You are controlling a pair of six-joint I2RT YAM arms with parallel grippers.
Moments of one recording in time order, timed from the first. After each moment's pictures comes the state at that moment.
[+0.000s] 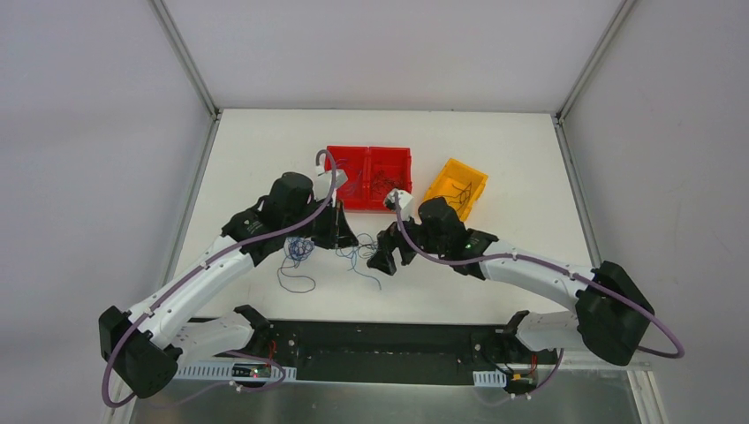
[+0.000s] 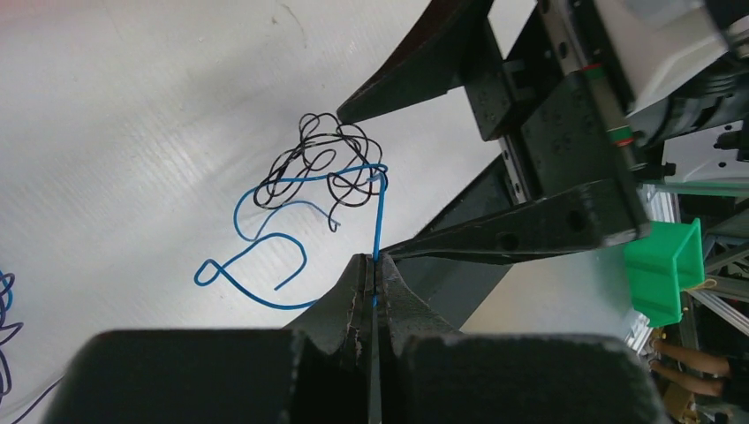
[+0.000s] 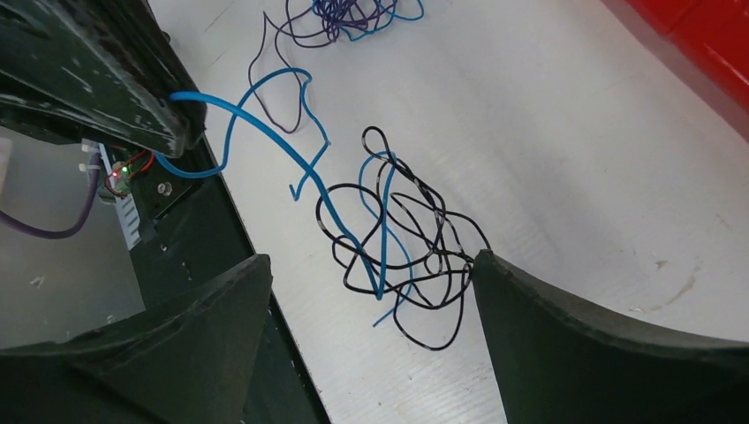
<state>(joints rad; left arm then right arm) -0.63 1.02 0.91 -0.54 0.37 -0.49 0.87 1.27 0.72 0.03 -0.37 0.27</state>
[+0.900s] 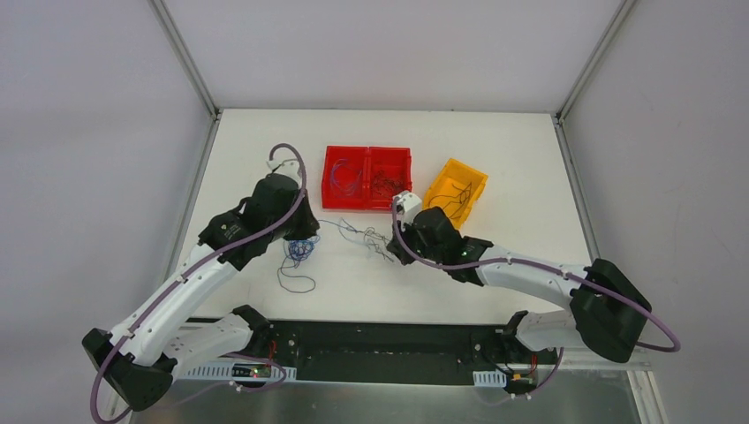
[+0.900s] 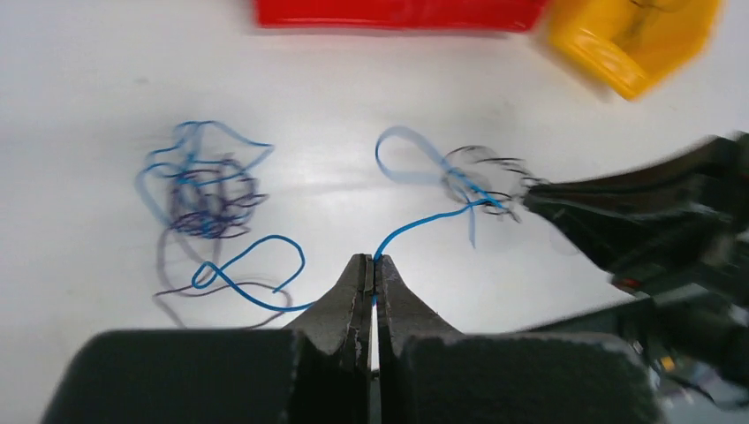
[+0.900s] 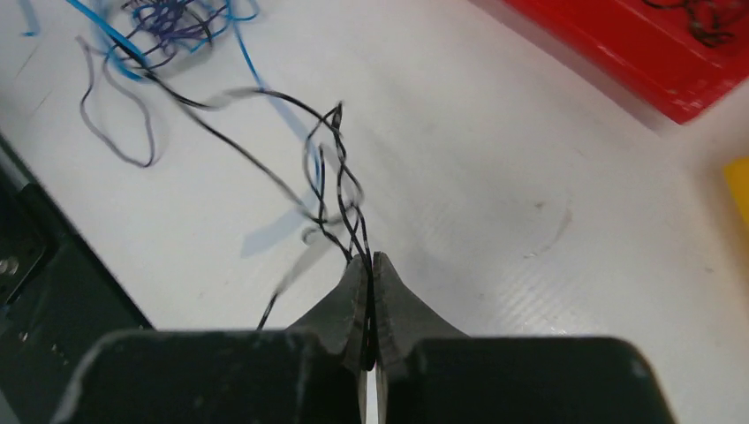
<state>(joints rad) -0.62 0.94 1.00 -0.76 -0.09 -0.56 0.93 1.30 0.66 0.07 -0.05 0.27</state>
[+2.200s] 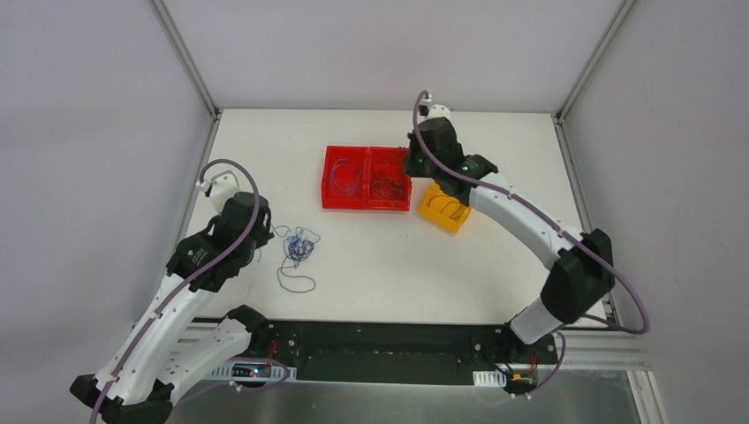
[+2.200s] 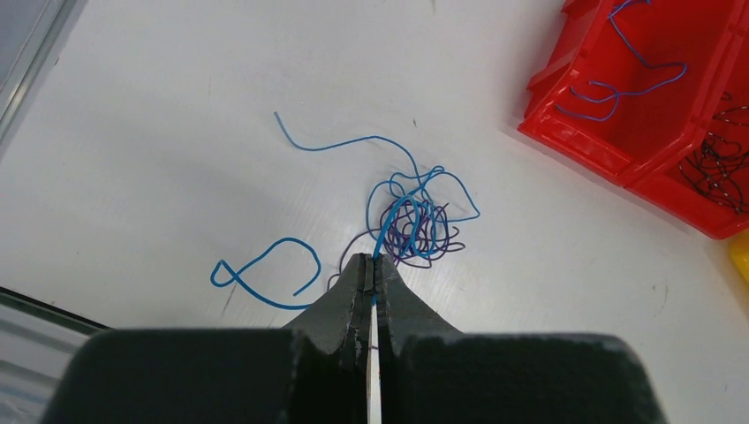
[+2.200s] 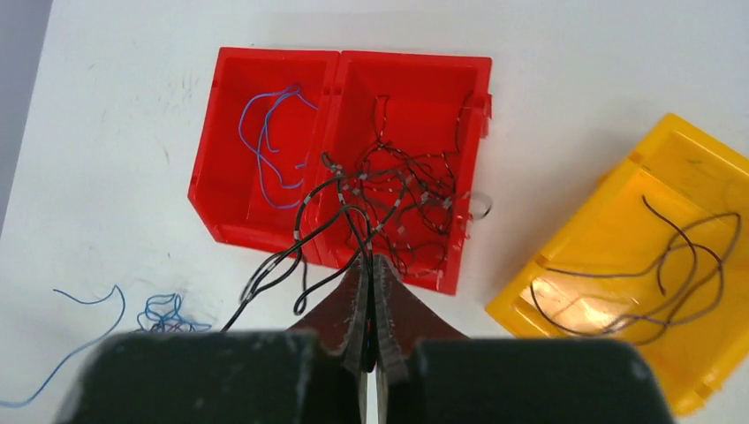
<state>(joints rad) -0.51 0.74 0.98 -1.03 -0.63 -0.74 0.66 1.51 1.34 -0.40 0.23 0.48</state>
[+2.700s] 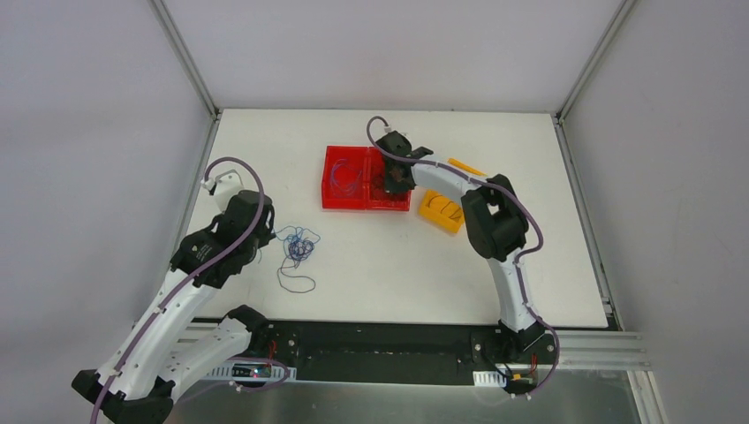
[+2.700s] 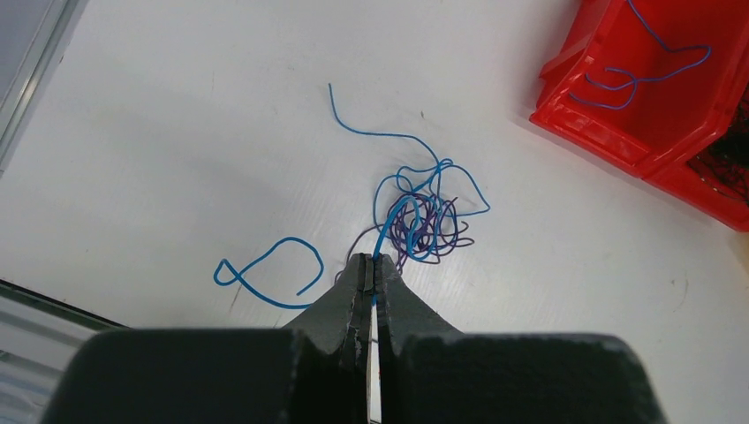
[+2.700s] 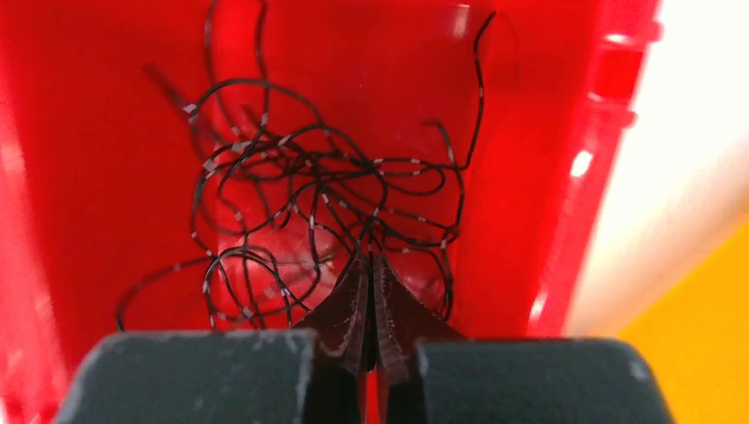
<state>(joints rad) -0.51 0.77 0.98 -1.03 -0.63 -0.73 0.64 2.17 1.70 -0.55 0.23 0.49</state>
